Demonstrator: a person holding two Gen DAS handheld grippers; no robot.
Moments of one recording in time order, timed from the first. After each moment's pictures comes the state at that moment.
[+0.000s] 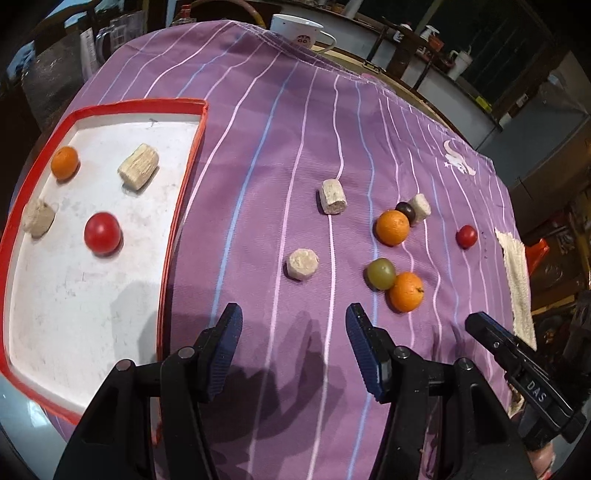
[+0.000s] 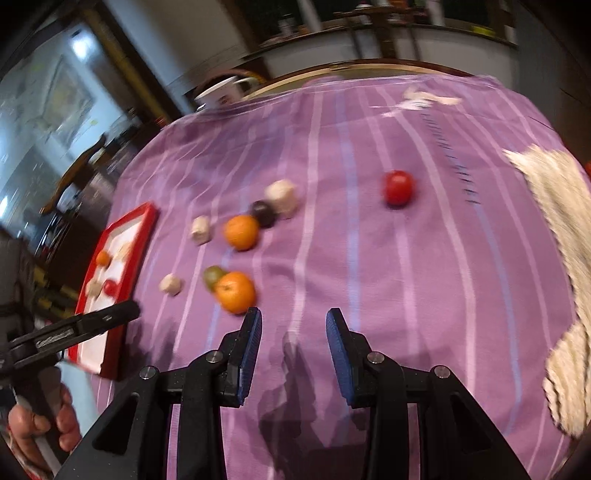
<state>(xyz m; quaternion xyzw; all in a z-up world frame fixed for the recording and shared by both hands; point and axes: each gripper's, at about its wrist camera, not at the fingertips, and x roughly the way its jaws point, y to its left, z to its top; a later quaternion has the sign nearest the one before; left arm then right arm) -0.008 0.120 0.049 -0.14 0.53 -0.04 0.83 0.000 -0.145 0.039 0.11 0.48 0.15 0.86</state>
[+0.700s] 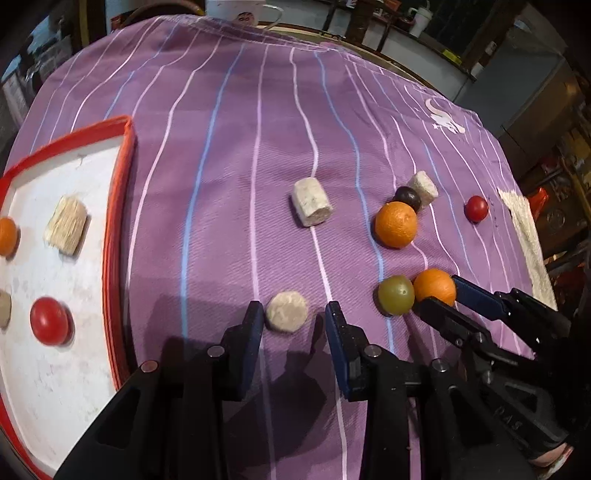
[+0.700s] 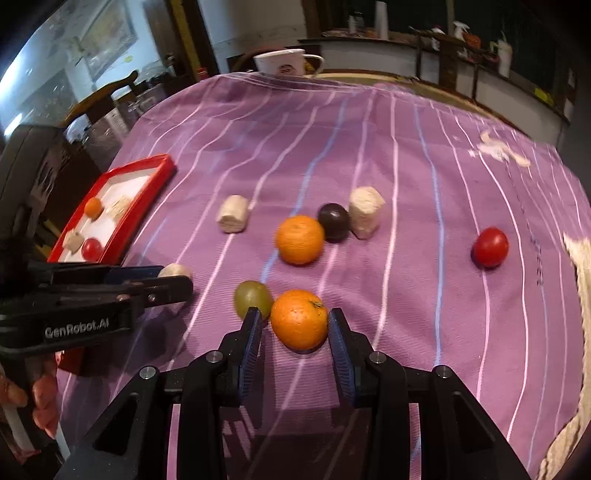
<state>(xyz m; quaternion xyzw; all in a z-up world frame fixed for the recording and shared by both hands) 0.042 0.097 0.020 -0.05 0.55 -0.11 0.82 0.038 -0.071 0.014 -0.01 0.48 0.18 0.86</state>
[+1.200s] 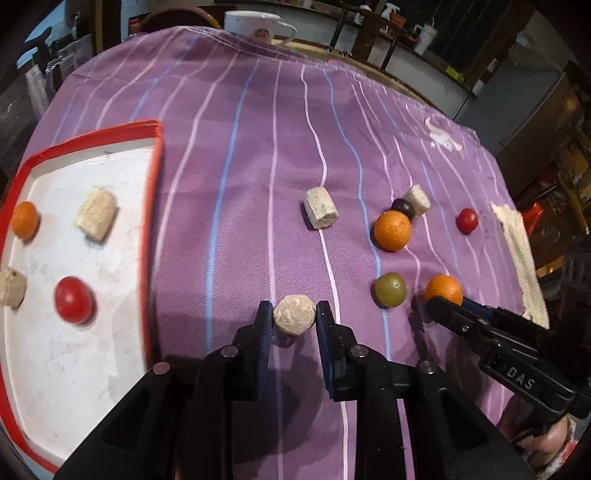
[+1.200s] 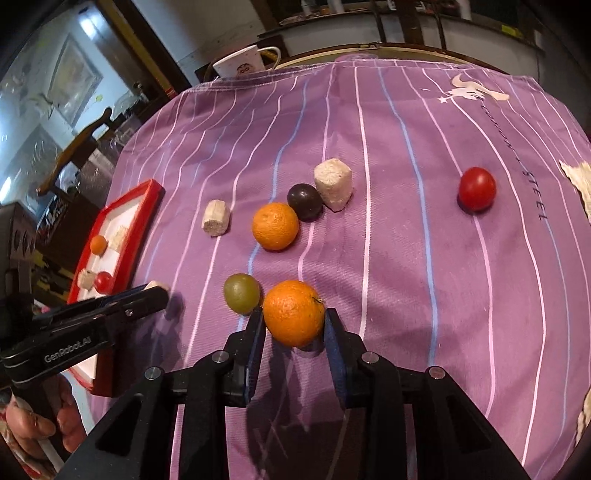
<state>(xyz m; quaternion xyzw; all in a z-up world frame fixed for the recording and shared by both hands) 0.020 0.122 0.041 -0.09 0.53 -0.10 0.84 0.035 -0.099 0.013 0.10 0.51 0.16 0.84</state>
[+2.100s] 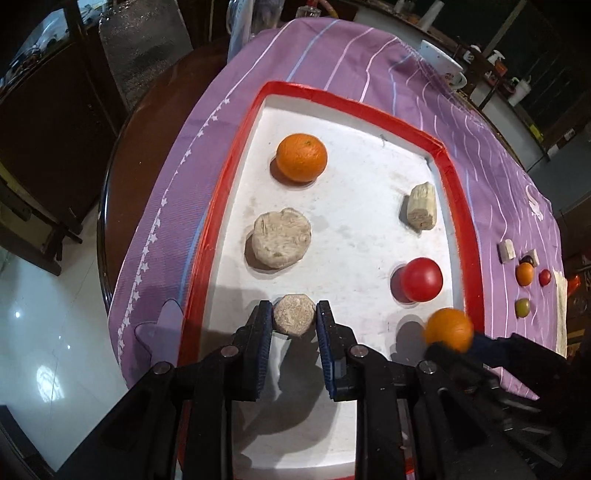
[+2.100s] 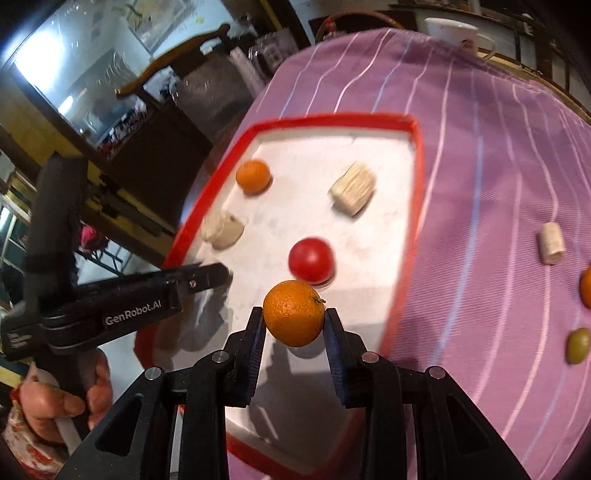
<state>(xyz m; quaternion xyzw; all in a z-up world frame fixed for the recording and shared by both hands) -0.015 0.343 0.023 -0.15 0.55 0.03 0.82 0.020 0.163 0.016 0.01 0.53 0.32 0.79</state>
